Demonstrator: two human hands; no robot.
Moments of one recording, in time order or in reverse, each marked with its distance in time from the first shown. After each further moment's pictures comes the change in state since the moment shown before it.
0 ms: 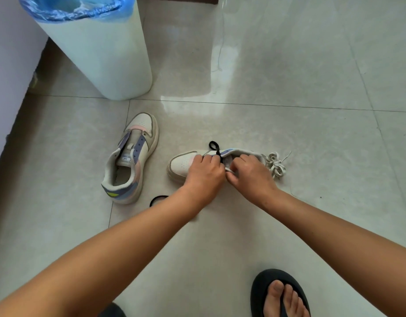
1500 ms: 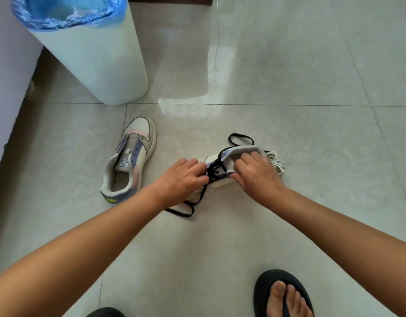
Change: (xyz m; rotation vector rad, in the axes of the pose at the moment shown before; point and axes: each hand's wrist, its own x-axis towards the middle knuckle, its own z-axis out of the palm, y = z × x) left_hand -0.031 -0.061 0.023 -0.017 0.324 0.331; right_hand 0.002 0.015 -0.006 -0.225 0.076 -0.267
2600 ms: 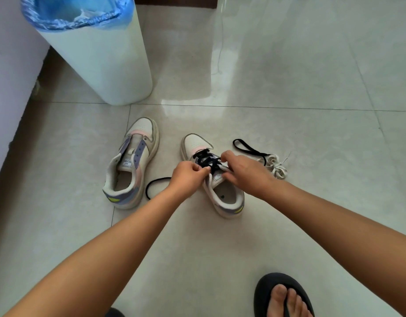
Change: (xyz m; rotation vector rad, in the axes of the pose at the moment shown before) left_hand 0.026 0.018 0.001 -1.077 -0.176 -1.430; right_hand 0.030 -0.008 -0.012 0.362 -0.548 0.195
